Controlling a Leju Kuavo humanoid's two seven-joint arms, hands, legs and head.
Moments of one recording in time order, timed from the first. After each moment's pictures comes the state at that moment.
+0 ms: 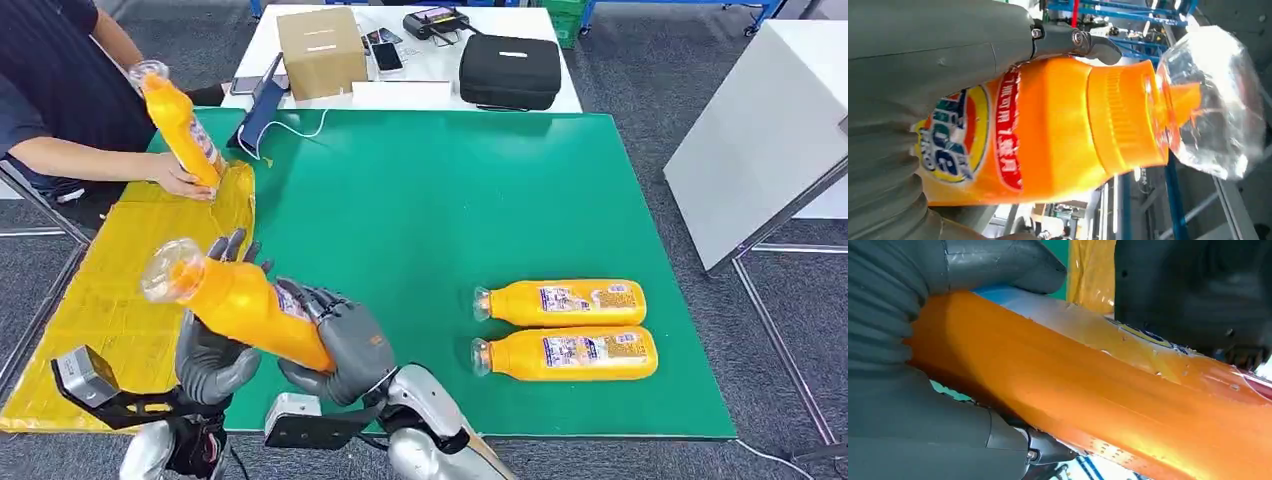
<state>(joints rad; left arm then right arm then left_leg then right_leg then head) 0.03 -0.09 -0.13 -1.67 0.27 -0.47 -0.35 -0.24 0.28 0.77 -1.22 0.78 -0.23 -0.19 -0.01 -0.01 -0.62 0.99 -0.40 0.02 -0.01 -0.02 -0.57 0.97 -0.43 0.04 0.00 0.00</state>
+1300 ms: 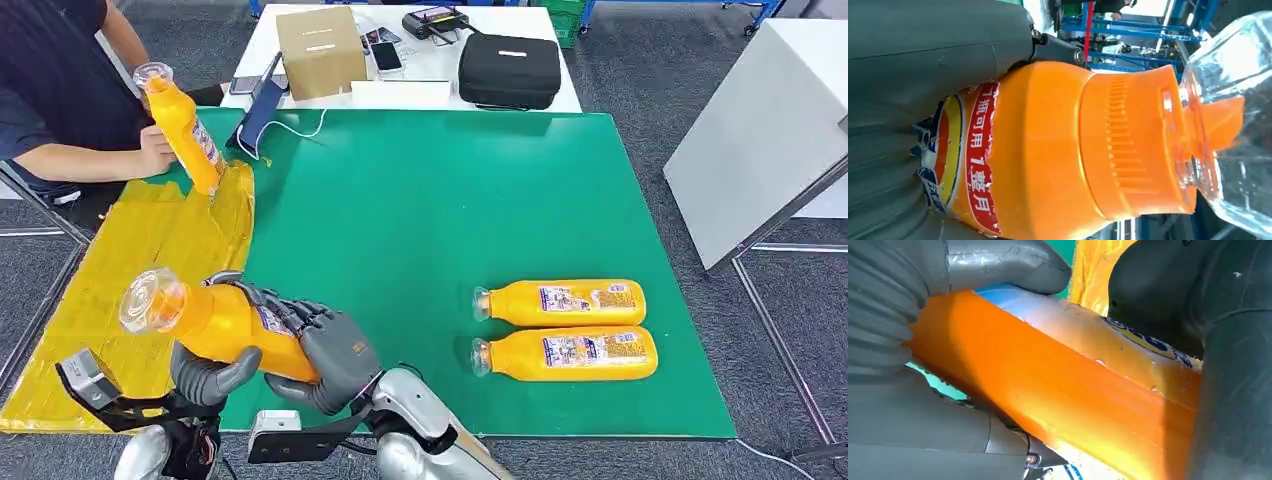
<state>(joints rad) 0.04 -0.08 -0.10 -1.66 0.19 -0.43 -0.38 -0.28 0.29 0.83 -1.13 0.82 -0.26 -0.16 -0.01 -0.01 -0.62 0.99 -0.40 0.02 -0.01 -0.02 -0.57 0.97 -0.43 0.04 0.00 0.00</state>
